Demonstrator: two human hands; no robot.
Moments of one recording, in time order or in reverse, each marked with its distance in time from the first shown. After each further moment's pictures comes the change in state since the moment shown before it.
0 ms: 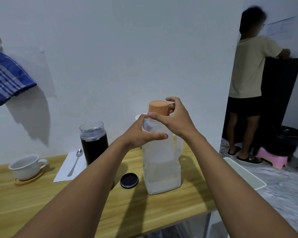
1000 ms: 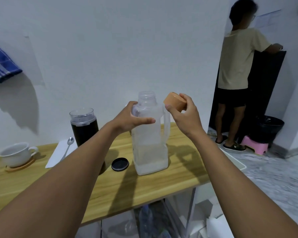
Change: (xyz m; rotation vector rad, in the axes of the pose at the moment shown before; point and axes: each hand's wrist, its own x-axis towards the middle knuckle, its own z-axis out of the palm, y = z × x) left_hand -0.007 0.009 0.003 0.035 0.070 -0.121; right_hand -0.048 0.029 -0.041 0.022 0.236 0.074
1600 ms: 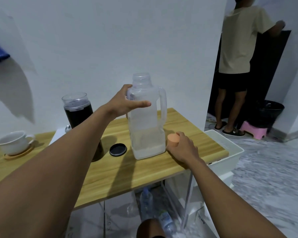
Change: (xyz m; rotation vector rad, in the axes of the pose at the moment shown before) left_hand -0.005 0.006 0.000 -0.027 -0.016 0.000; right_hand -0.082 0.128 0.011 -0.620 -0.276 0.375
